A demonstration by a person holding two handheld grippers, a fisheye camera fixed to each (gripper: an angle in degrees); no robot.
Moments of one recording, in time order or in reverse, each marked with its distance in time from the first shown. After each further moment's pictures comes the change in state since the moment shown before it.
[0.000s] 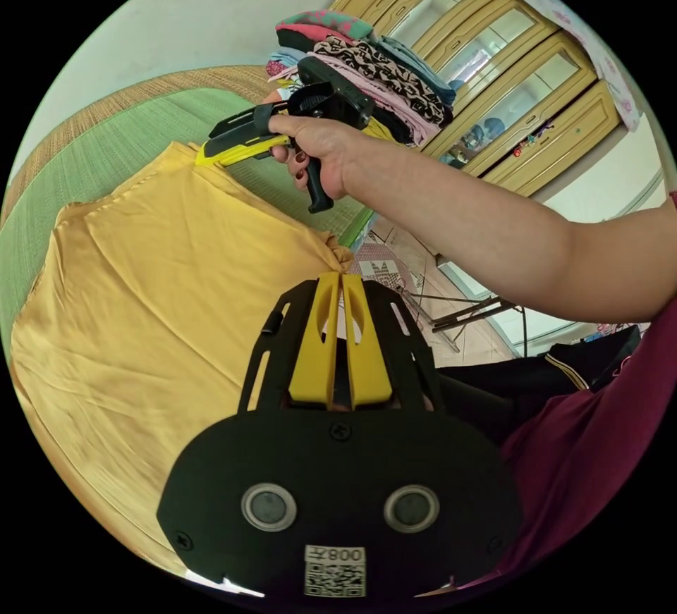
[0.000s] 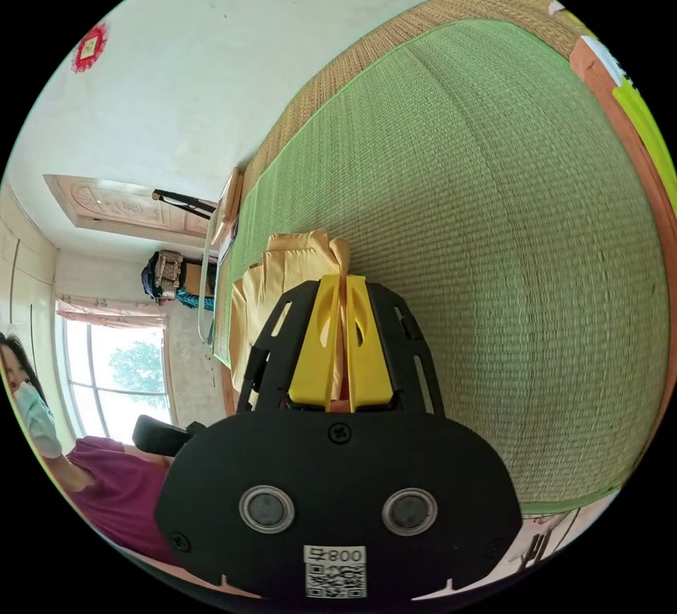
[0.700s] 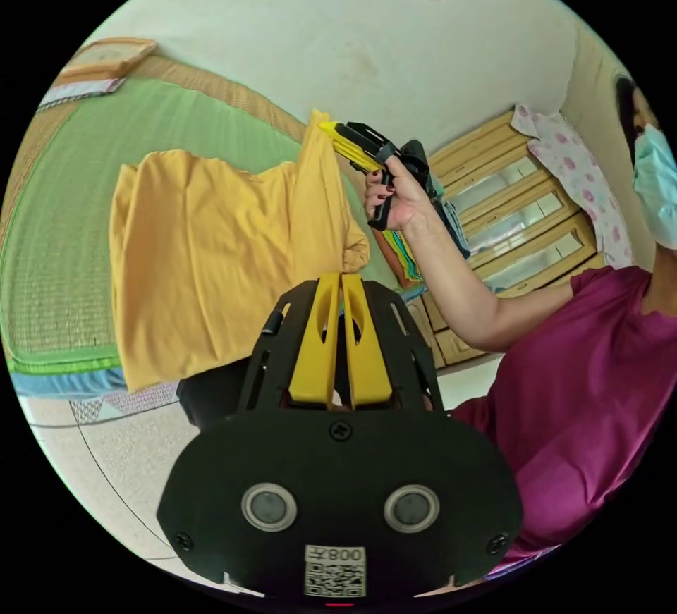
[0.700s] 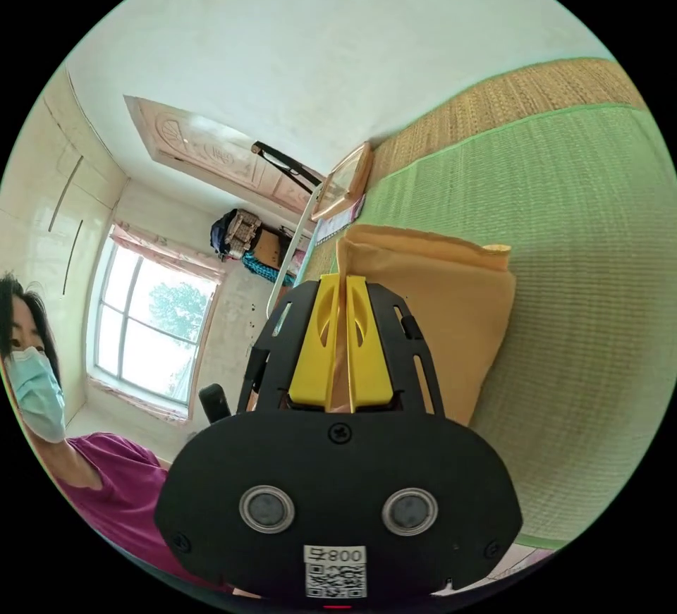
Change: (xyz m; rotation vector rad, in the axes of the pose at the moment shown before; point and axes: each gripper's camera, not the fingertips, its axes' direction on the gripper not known) left arm -0.157 0.419 -0.181 0.486 0.026 -0.536; right arm -0.281 -0.046 0.059 -0.043 -0.243 -0.296
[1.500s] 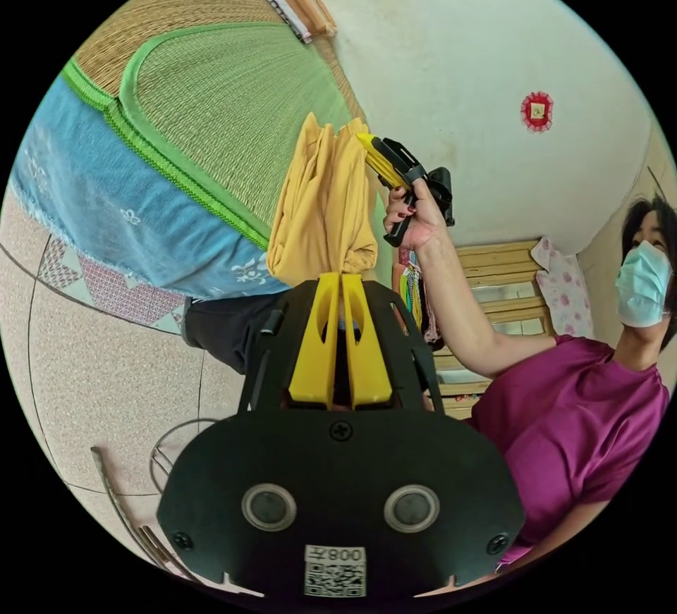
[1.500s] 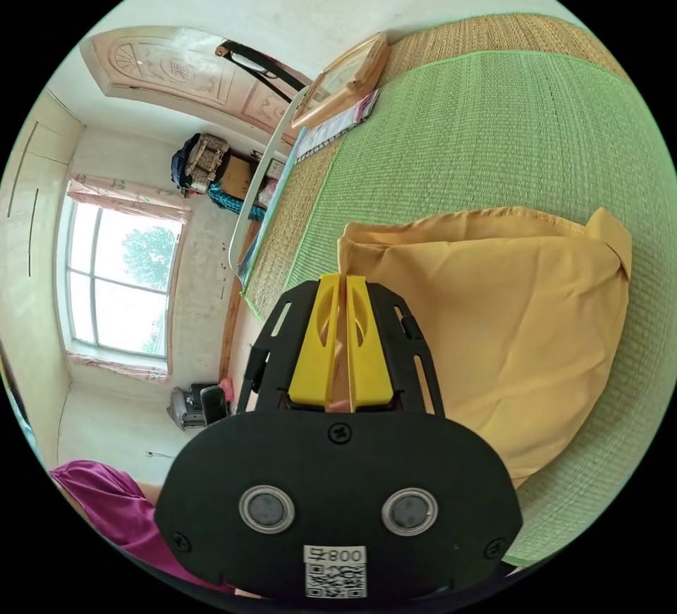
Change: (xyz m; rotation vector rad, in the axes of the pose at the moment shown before) left arm -0.268 0.233 -0.099 0.186 0.110 -0.464; right arm -0.081 -0.093 0.159 -0.301 0.140 -0.025
